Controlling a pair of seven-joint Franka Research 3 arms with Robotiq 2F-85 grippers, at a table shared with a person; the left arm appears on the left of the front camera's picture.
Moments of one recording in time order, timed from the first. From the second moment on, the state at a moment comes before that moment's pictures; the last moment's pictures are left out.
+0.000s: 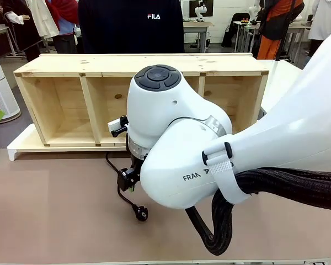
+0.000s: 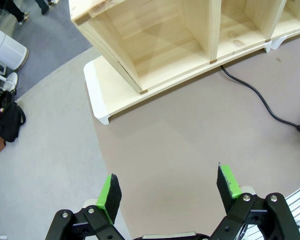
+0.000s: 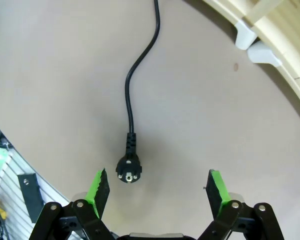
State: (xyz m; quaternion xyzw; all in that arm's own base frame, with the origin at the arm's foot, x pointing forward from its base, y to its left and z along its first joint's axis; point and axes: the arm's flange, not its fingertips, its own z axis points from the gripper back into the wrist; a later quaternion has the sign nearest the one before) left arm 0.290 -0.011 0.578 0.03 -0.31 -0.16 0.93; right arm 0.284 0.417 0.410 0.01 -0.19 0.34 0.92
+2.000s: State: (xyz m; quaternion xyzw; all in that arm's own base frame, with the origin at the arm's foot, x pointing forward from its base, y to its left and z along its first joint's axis) left arm 0.290 -0.011 0.578 0.03 -0.31 -0.16 0.93; right arm 0.308 0.481 0.322 0.06 -0.07 0.39 0.92
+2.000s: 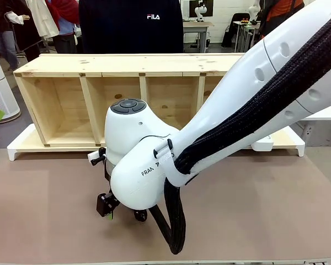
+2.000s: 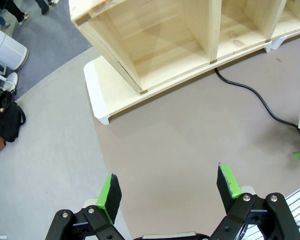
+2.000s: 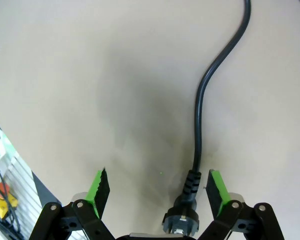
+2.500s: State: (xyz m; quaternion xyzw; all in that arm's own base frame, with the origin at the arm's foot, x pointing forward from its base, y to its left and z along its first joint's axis) left arm 0.290 -0.011 0.578 0.03 -0.31 -0.16 0.93; right arm 0.305 0.474 0.309 0.04 -0.03 0.39 0.92
